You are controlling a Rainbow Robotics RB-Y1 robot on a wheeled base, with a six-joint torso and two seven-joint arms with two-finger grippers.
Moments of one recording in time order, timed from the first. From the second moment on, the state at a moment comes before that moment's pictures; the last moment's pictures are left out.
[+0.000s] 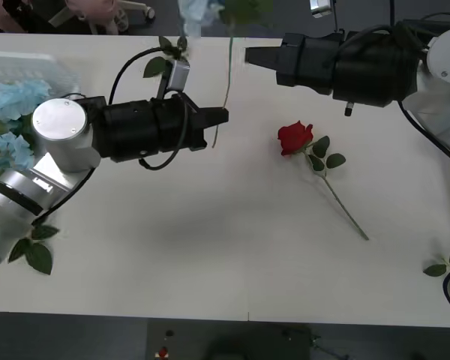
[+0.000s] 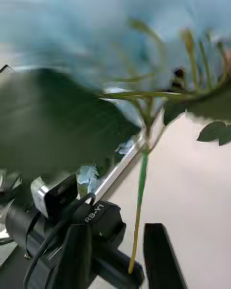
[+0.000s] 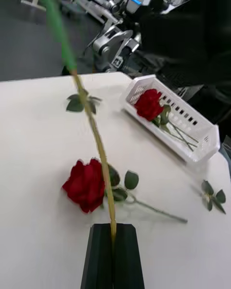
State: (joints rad) right arm -0.70 -0.69 0.35 -1.55 -1.88 0.75 2.02; left arm -0.58 0.59 -0.44 -1.40 1.99 0.73 -2.58
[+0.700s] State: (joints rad) right arm -0.71 -0.90 0.55 -1.54 -1.73 0.90 1.85; left arm -0.31 1.58 -0.29 -1.15 2.25 1.14 -2.50
